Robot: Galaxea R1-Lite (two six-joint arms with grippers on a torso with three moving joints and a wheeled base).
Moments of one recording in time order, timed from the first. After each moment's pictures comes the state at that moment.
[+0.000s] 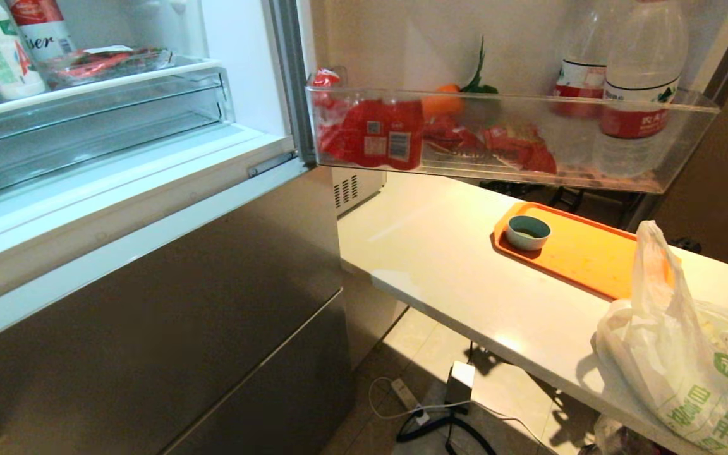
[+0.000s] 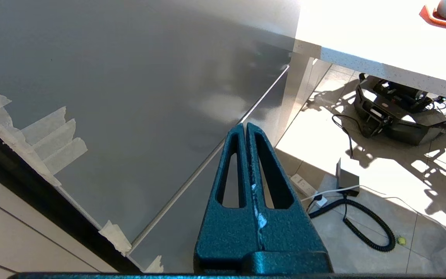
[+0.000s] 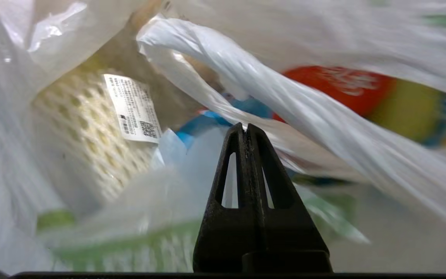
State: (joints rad) left arm 0.00 0.00 0.00 0.00 0.00 0.03; right arm -0.71 1.85 -0.73 -0.32 0.16 -0.06
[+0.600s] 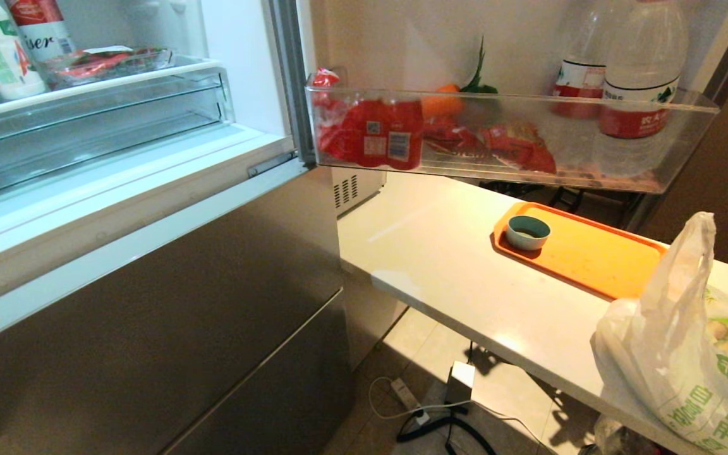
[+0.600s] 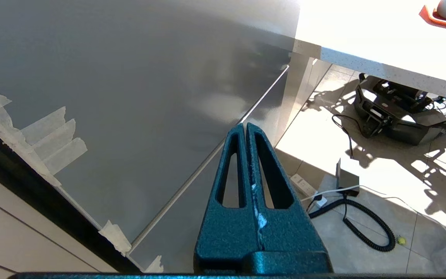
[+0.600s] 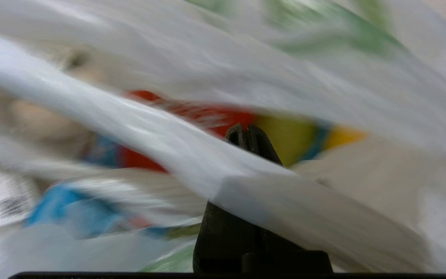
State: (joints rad) left arm 0.00 0.00 0.00 0.00 0.00 0.03; right arm -0.87 1.96 -0.90 -0.26 0.06 -0.07
